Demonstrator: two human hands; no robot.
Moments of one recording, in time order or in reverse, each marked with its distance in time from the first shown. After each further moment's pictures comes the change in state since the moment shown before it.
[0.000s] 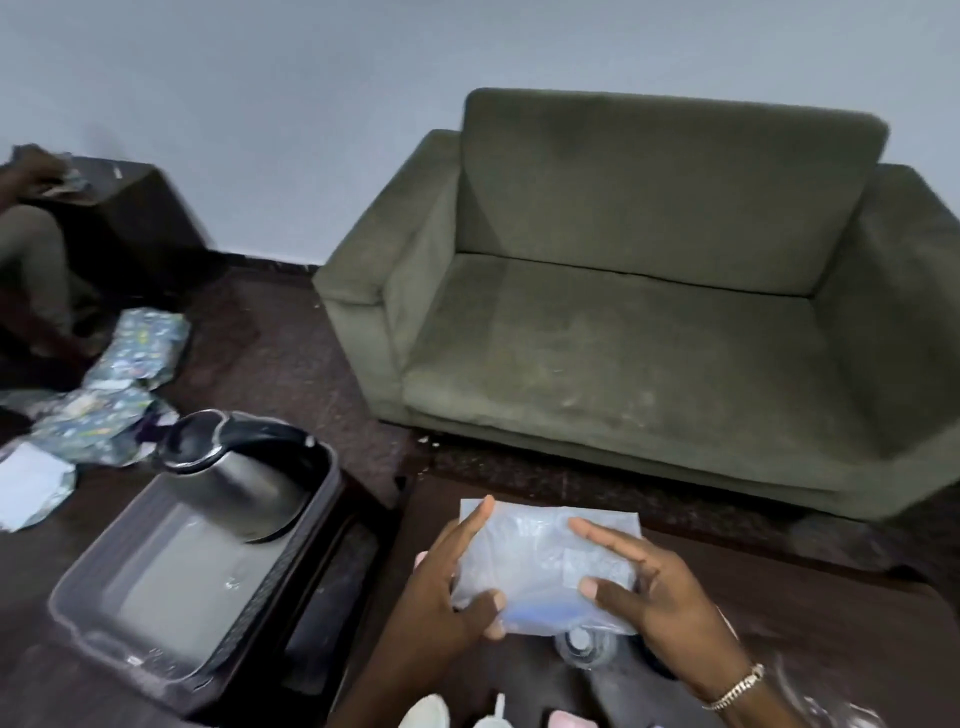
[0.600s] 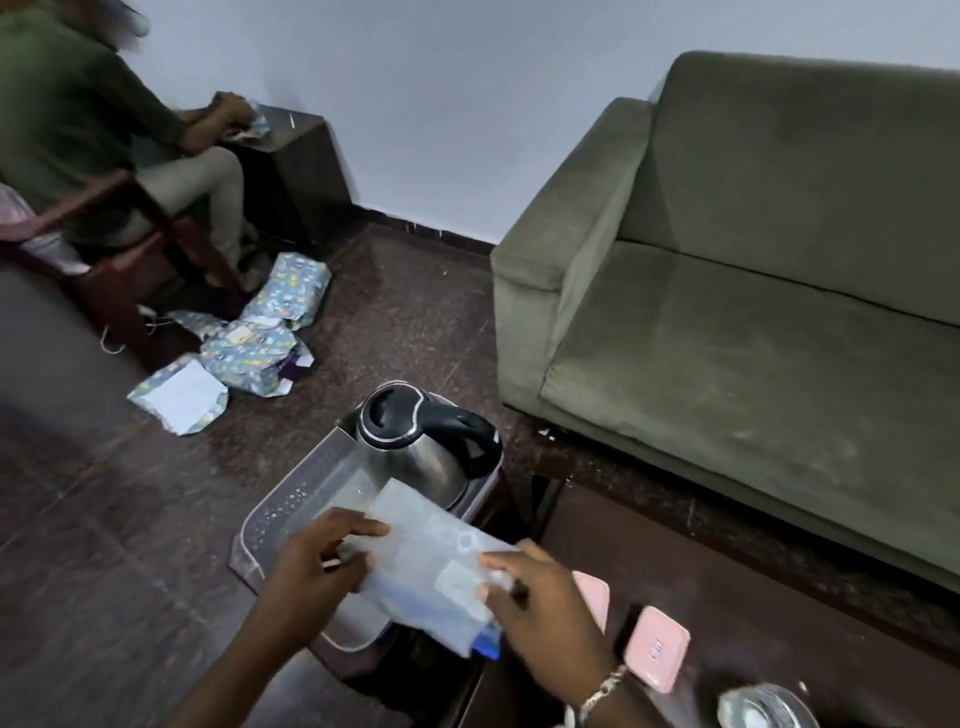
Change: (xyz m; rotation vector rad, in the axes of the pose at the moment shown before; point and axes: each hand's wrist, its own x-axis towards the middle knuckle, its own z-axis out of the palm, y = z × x) left_hand -0.075 -0.102 -0.276 0.161 0.435 -0.270; right_hand 0.106 -0.003 0.283 -0.320 -0.203 -0.098
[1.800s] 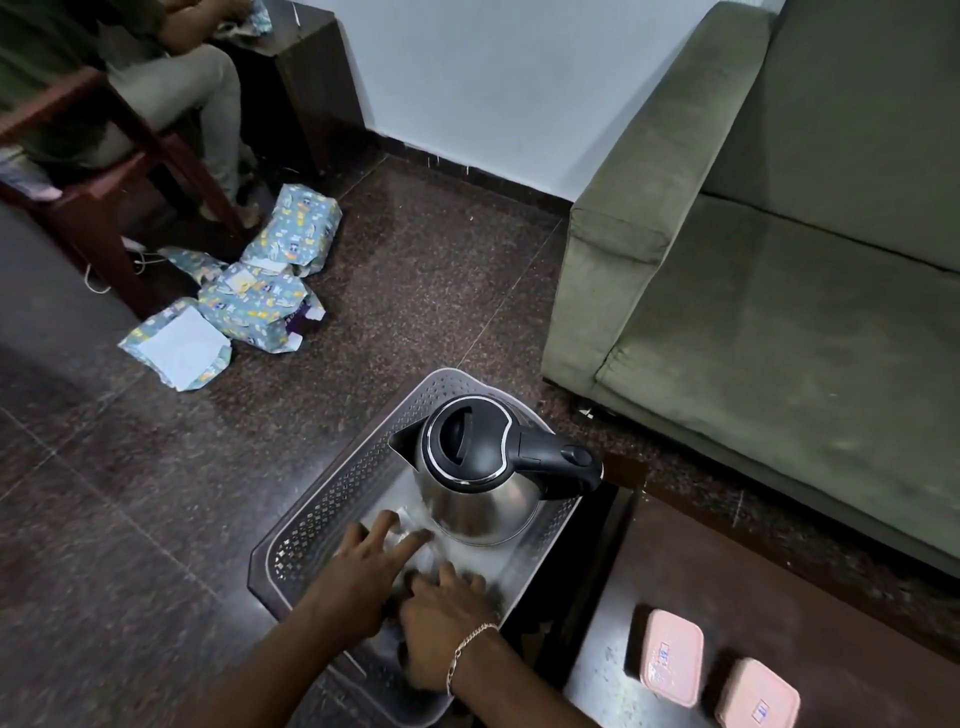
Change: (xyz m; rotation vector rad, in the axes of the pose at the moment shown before) left_hand 0.103 -0.140 -0.020 1.004 -0.522 0.065; right_hand 0.126 0.003 0.201 -0.812 -0.647 -0.120
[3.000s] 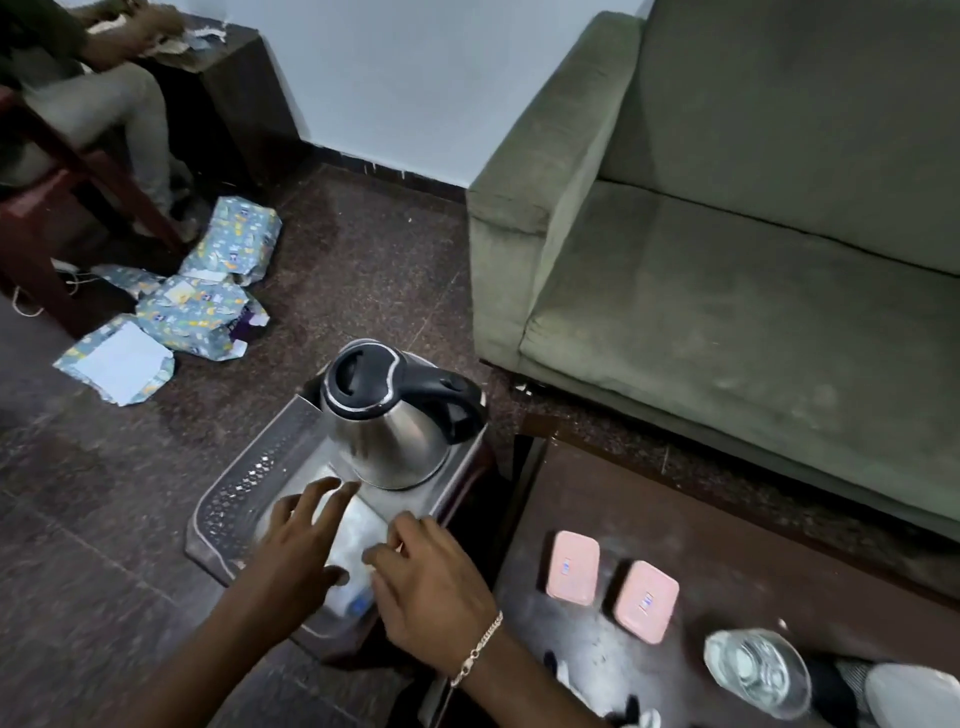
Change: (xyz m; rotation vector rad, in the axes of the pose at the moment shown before) left_hand -0.057 0.067 -0.015 -0.128 0.339 -0.041; right_hand -0.125 0.023 -0.024 0.187 0.652 -0.131
